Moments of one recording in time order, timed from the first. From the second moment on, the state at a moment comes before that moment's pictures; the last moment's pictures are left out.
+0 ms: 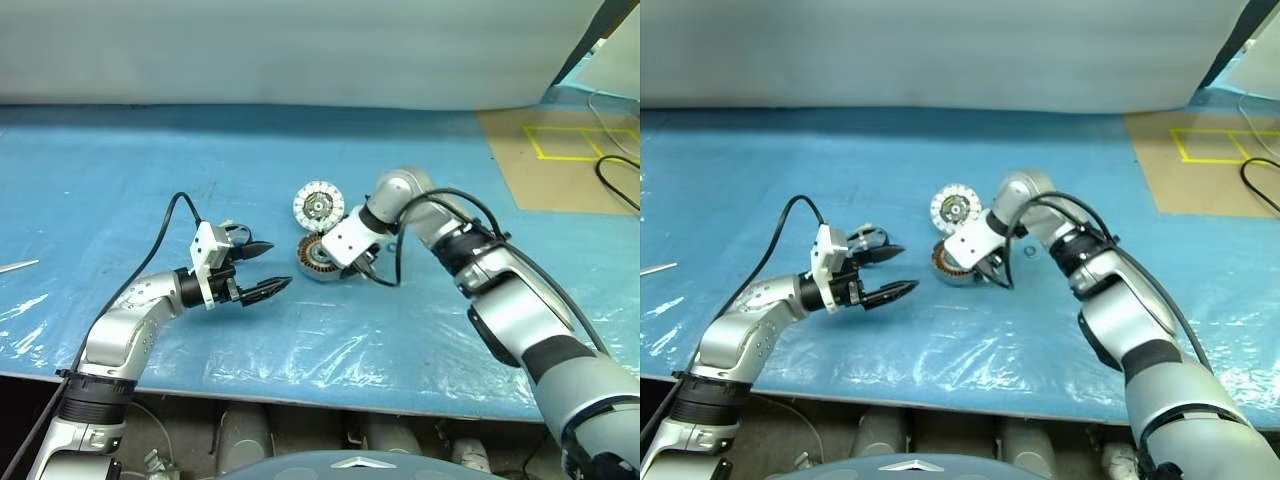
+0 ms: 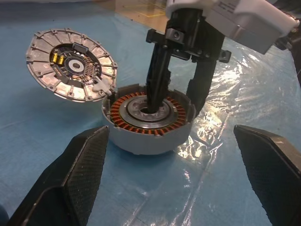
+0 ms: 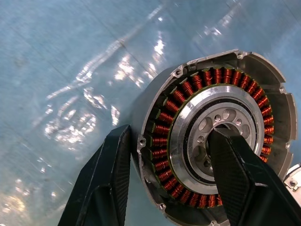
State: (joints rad) left arm -0.19 0.52 0.00 -0.12 -0.52 0.36 -1.01; right arm -1.01 -0.42 0.57 0.55 -0.34 -0.35 1.55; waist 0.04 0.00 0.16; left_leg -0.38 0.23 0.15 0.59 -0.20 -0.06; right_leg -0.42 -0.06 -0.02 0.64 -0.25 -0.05
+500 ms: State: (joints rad) left arm -0.19 0.54 0.00 -0.12 -0.53 0.39 -1.04; right arm -0.92 -0.46 0.63 0.25 -0.29 -0.12 1.56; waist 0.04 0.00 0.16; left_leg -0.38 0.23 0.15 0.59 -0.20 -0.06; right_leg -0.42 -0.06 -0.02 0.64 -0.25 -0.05
